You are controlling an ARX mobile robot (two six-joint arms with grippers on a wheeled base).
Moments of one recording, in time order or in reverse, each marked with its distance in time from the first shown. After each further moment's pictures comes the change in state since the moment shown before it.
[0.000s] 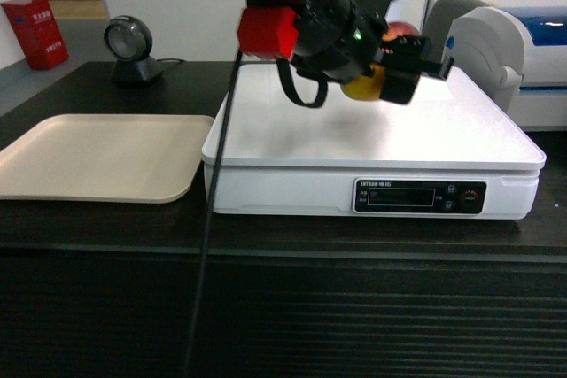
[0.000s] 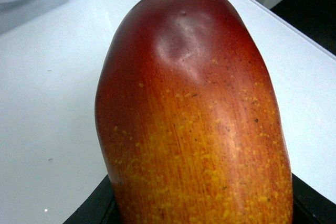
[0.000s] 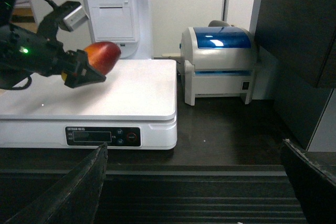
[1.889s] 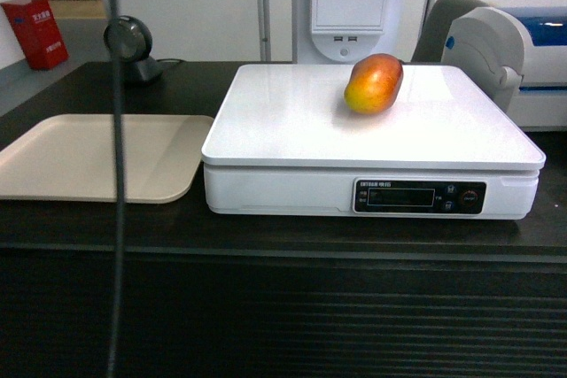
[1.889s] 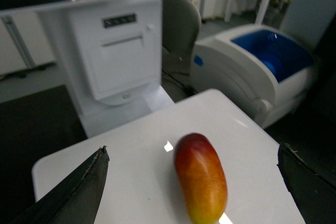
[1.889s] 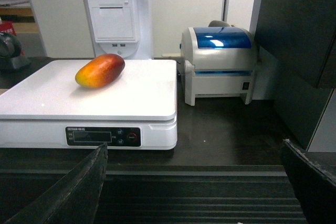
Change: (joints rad) left arm 0.097 -0.323 -0.194 0.209 0.022 -0.114; right arm 0.000 0.000 0.000 0.000 0.000 0.000
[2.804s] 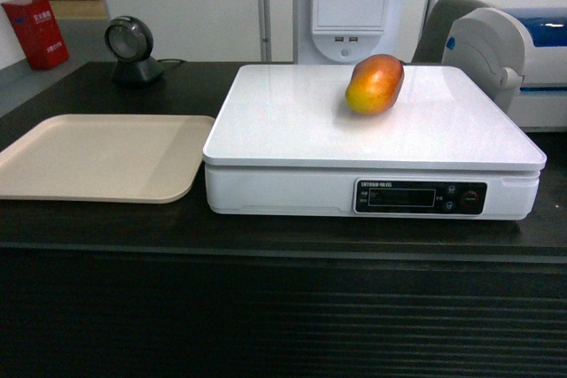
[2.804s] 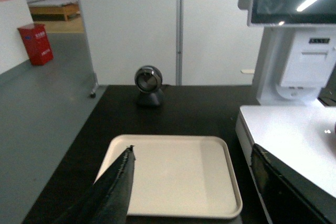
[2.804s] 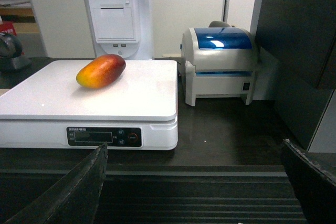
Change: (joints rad) left arm 0.525 -1.094 -1.044 0.169 -0.043 -0.007; right arm 0.000 0.000 0.000 0.000 0.000 0.000
